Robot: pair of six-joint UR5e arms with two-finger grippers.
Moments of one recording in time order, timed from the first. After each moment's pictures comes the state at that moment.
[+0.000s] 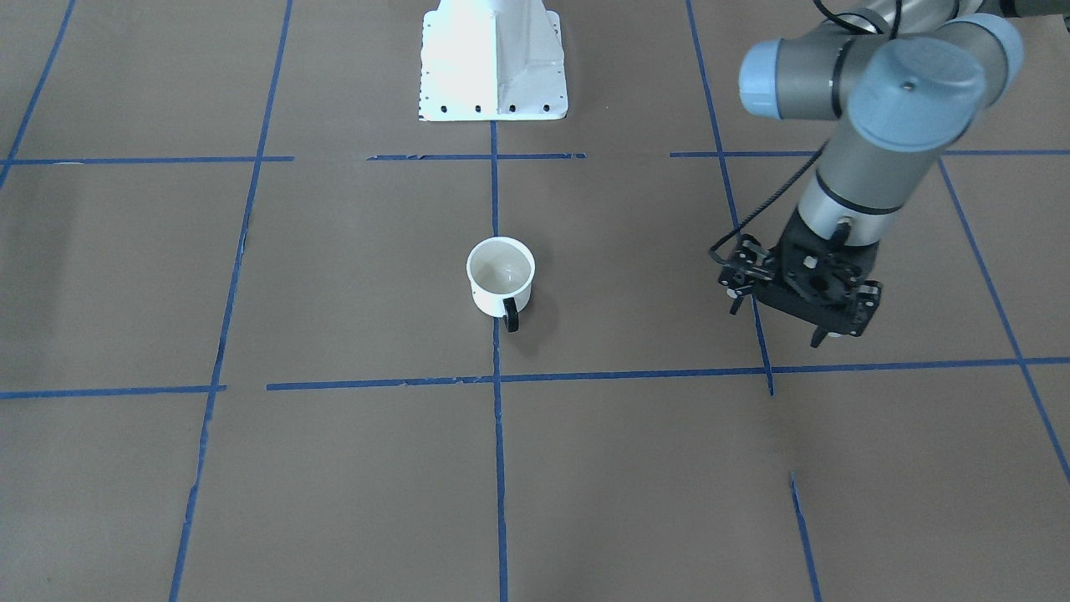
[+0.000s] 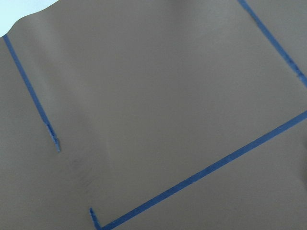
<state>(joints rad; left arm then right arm) -1.01 -2.09 -1.71 -1.58 -2.07 -0.28 1.53 -1.53 1.64 -1.83 2.27 0.01</state>
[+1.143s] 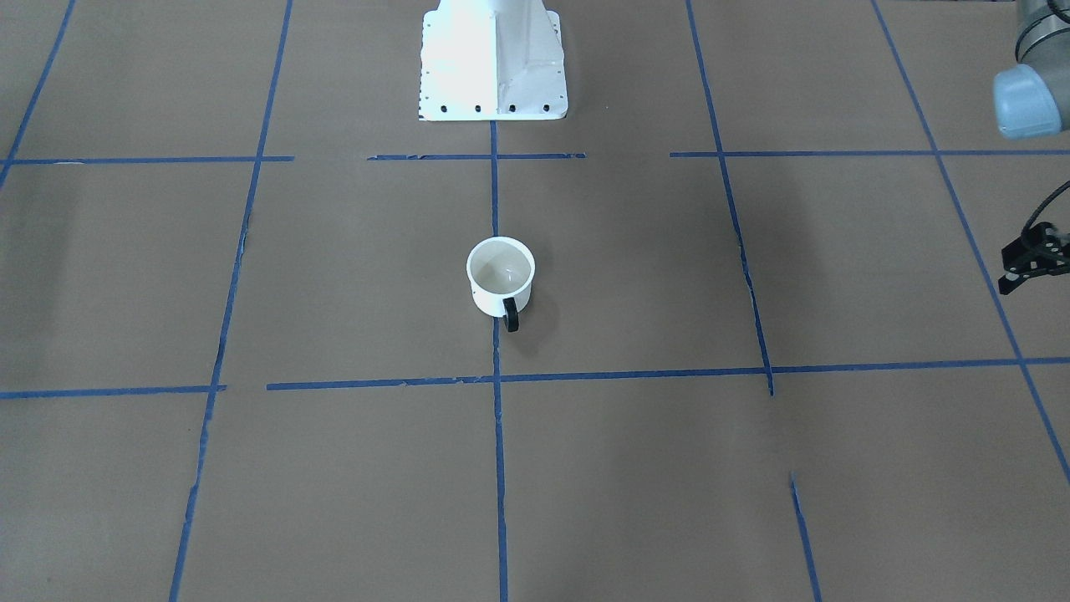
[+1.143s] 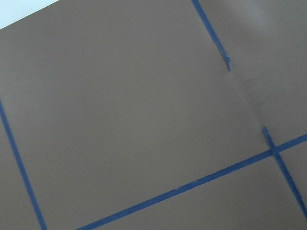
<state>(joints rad) -1.38 -1.73 -1.65 -1.62 -2.30 -0.03 1.53 -1.53 1.64 -1.83 2.27 0.01</state>
